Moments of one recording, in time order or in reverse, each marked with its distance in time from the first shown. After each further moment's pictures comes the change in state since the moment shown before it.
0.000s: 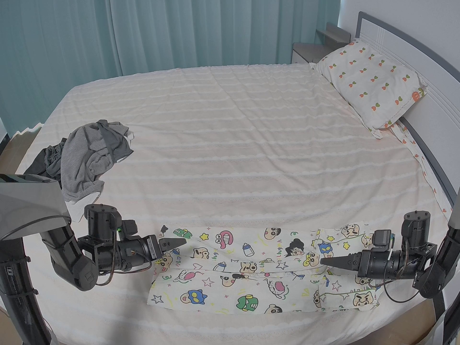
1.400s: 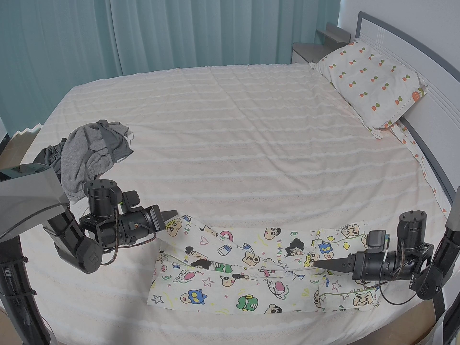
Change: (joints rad) left arm -0.001 -0.027 -0.169 -0.010 0.015 0.007; right arm 0.089 0.008 -0.034 0.000 -0.014 0.014
